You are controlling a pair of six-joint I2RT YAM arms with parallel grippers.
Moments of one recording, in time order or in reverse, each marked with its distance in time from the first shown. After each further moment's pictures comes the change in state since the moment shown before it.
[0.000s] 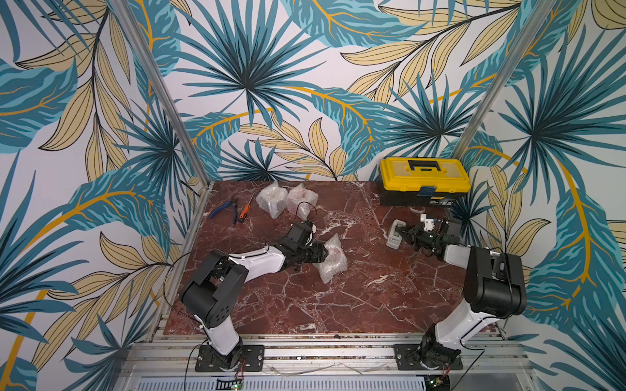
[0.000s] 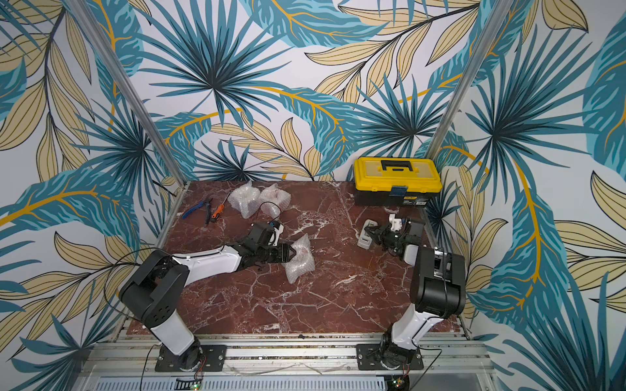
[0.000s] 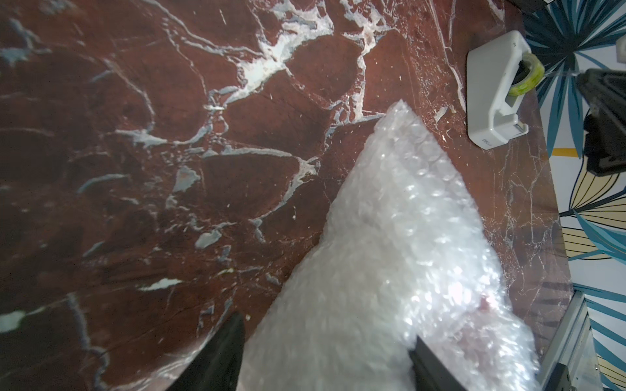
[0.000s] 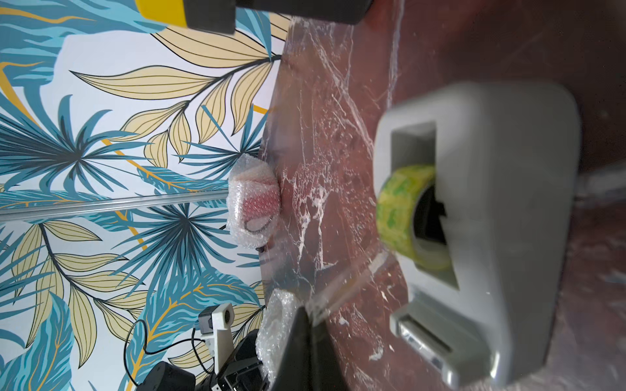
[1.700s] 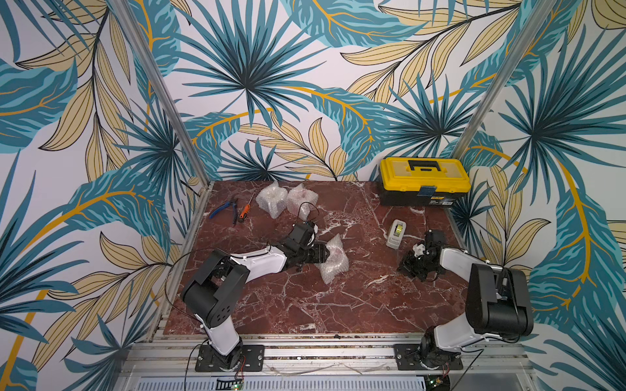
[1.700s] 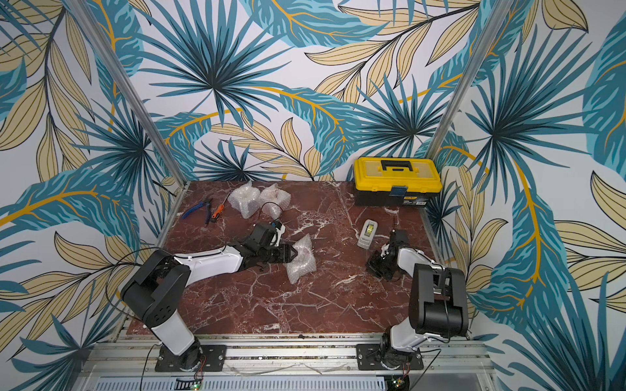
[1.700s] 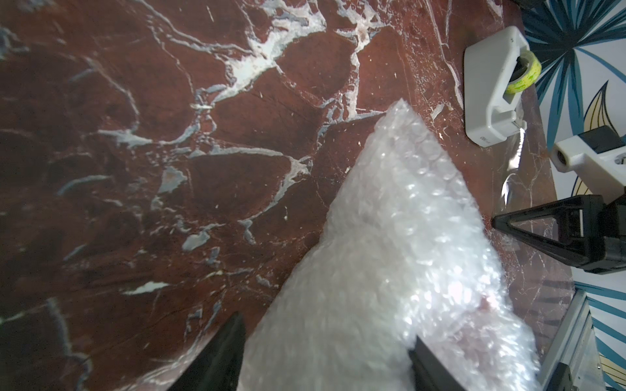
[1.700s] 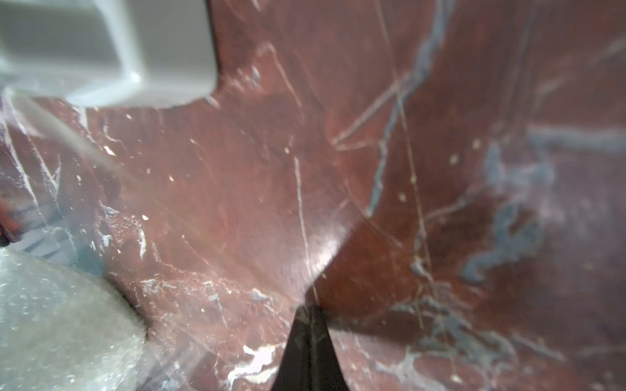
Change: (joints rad) left arm -0.015 0.005 0.005 0.001 -0.010 -0.004; right arm 0.119 -0.148 -0.027 -0.809 0.552 -0.390
